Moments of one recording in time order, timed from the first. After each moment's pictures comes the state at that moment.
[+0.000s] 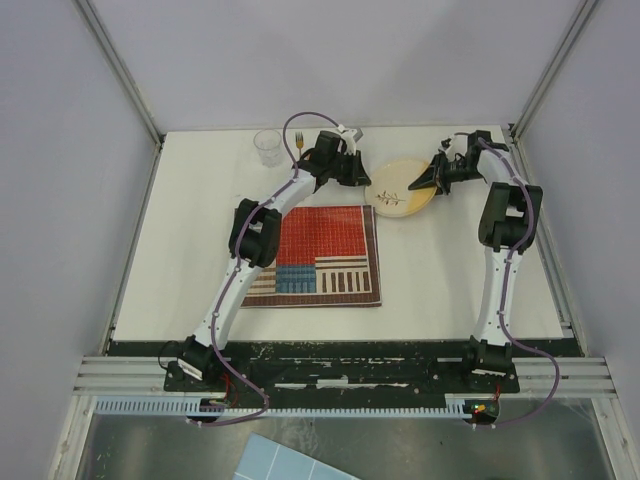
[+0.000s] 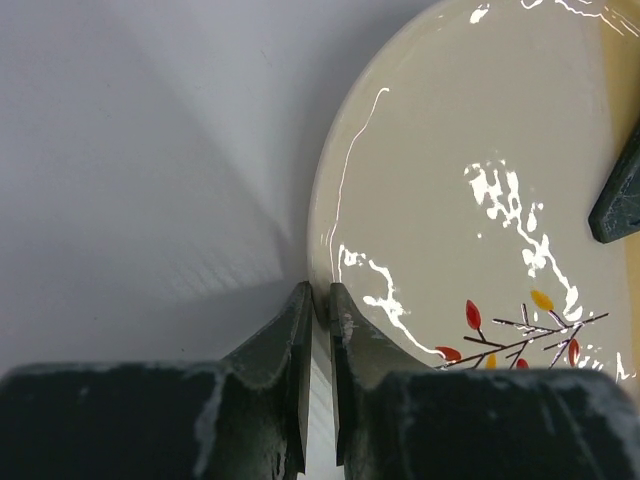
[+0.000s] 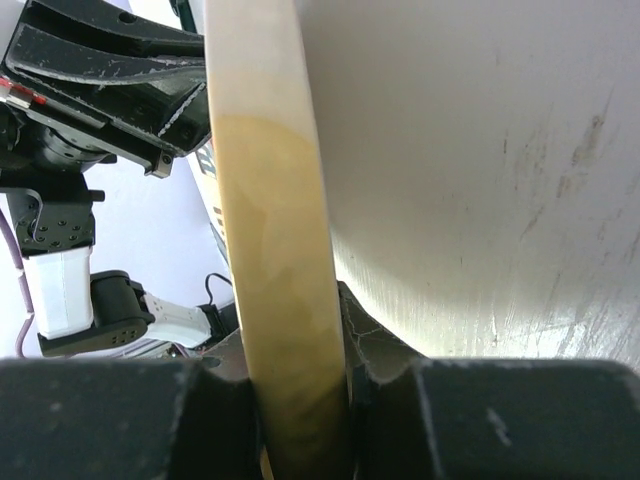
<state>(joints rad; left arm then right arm) -0.49 2.78 2.44 -0.24 0.53 -0.33 -0.14 2.56 2.15 -0.92 -1.02 0.26</state>
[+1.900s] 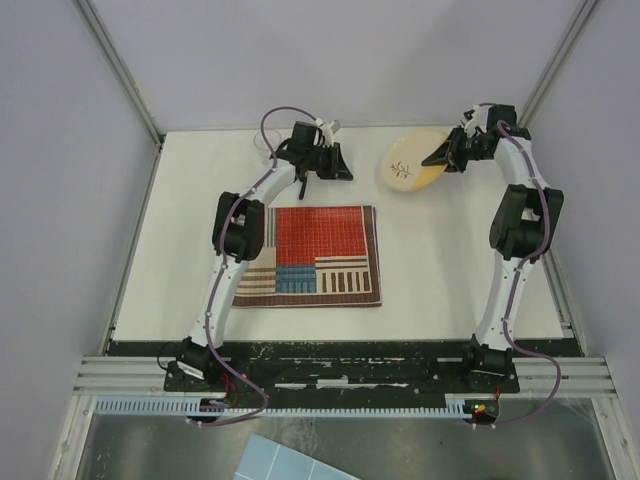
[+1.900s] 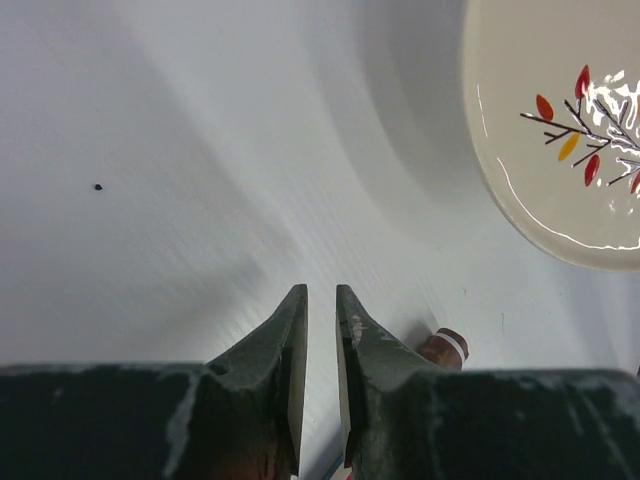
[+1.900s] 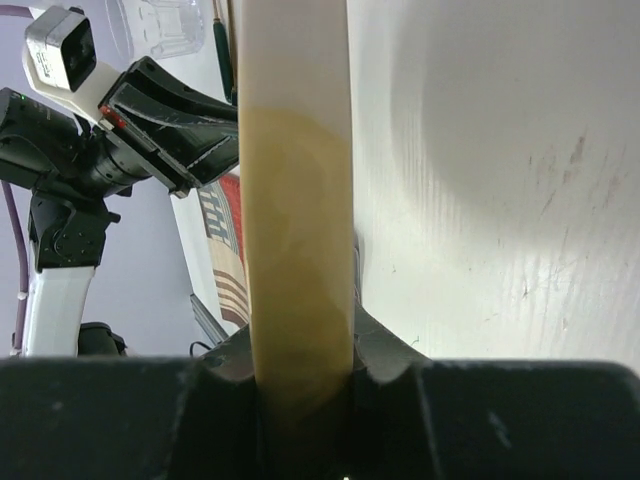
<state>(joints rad) -0.38 2.67 2.34 -0.32 0.64 -0.33 -0.16 2.34 2.10 -0.78 -0.89 0.40</state>
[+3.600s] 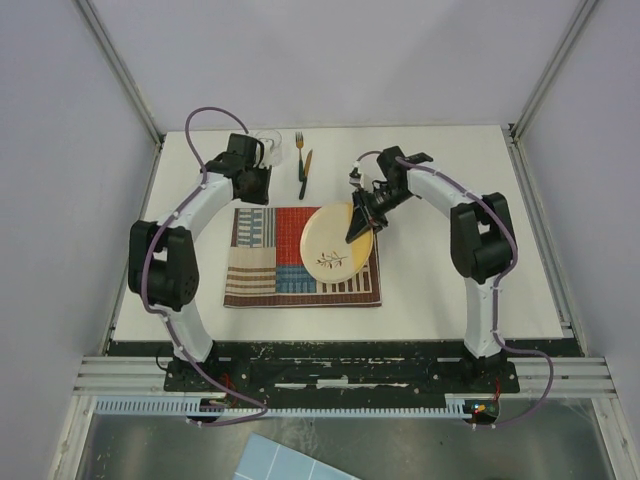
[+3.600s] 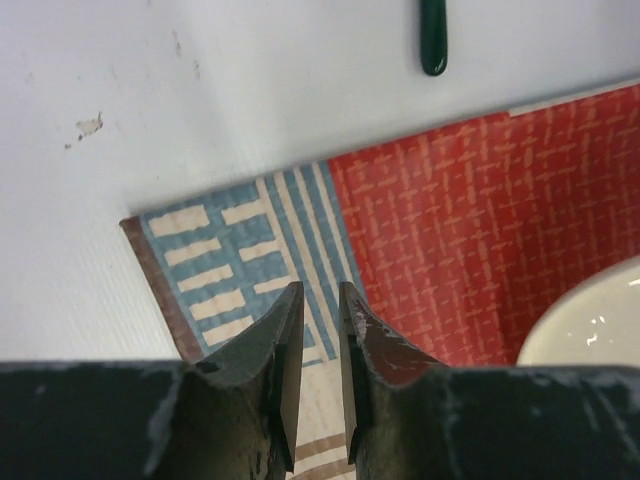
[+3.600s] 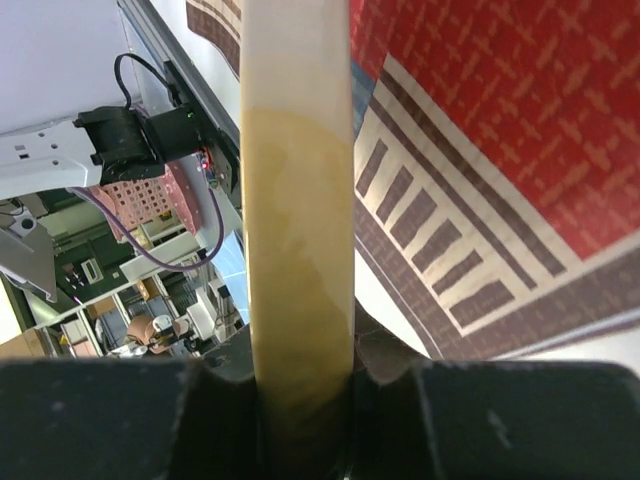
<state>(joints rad) -0.25 1.84 1.48 -0.57 0.07 -0.01 0.35 2.09 1.66 -1.00 -0.94 0.09</state>
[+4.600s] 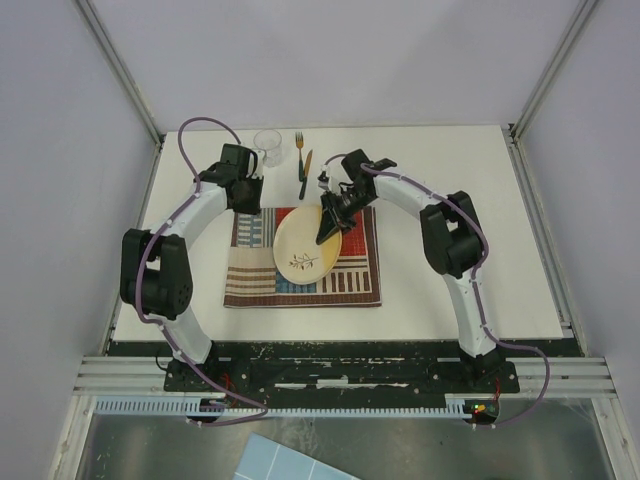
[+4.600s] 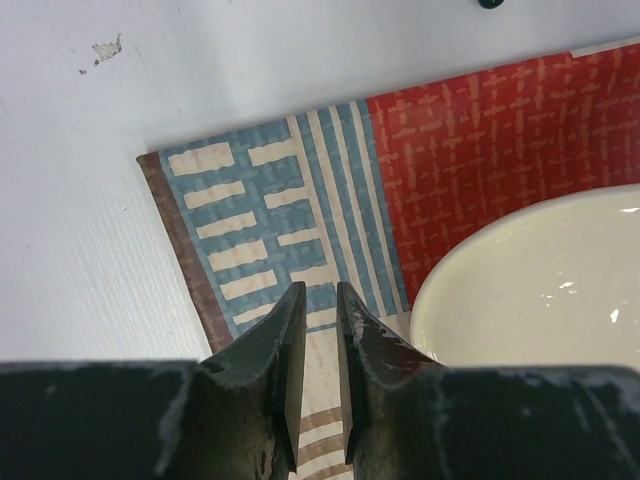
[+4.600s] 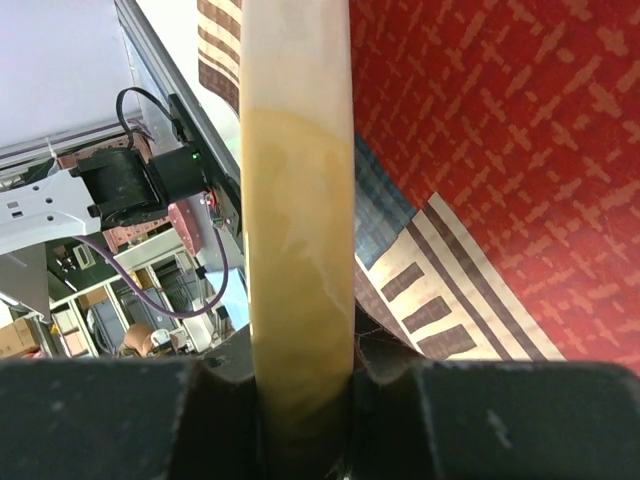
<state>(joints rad) -0.21 1.74 1.33 -0.56 0.03 -0.01 0.51 2.28 1.85 -0.85 -0.93 0.26</state>
